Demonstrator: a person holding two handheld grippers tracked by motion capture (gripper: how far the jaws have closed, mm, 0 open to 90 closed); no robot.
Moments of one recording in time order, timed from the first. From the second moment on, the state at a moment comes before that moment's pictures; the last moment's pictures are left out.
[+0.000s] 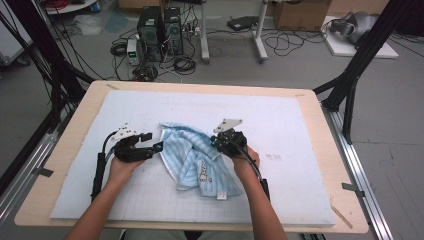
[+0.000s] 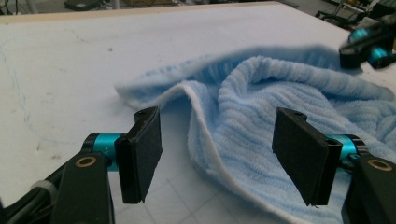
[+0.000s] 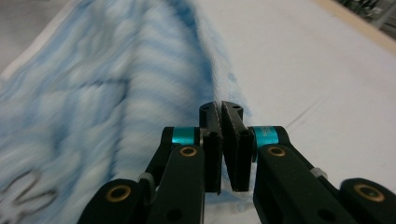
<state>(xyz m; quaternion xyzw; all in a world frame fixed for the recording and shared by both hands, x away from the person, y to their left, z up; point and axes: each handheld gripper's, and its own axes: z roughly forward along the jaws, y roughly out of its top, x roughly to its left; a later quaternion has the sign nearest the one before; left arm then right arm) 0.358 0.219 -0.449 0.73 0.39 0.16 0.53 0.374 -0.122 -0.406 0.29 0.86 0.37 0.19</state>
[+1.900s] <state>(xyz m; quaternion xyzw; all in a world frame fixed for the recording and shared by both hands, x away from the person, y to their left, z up) 0.350 0.159 -0.451 0.82 0.36 0.14 0.43 0.344 -0.182 -0.428 0.38 0.80 0.42 0.19</state>
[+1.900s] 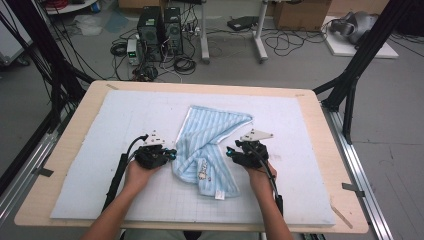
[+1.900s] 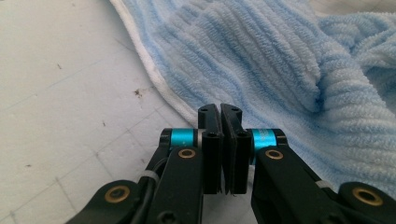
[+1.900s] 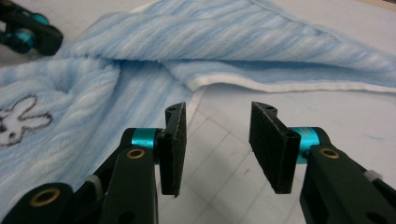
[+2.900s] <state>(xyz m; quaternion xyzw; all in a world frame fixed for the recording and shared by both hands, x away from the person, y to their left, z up) 0.341 0.193 -0.441 0.78 0.39 0.14 0.47 0.277 -0.189 -0.442 0.34 0.85 0.36 0.16</state>
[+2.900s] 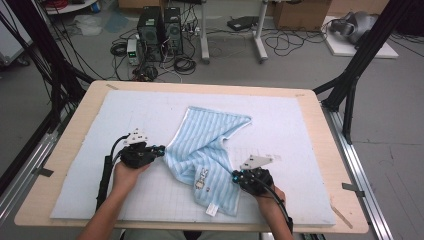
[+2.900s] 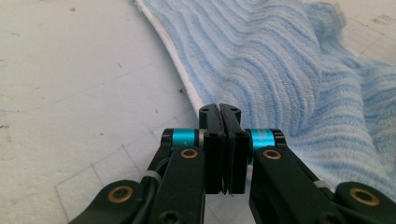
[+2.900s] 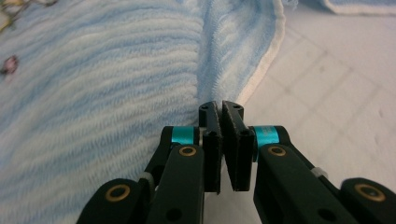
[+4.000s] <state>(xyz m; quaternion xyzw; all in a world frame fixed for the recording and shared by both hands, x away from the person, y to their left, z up) 0.344 0.169 -0.452 0.80 0.39 0.10 0.45 0.338 -0.145 -0.443 0.35 0.86 0.35 0.15</state>
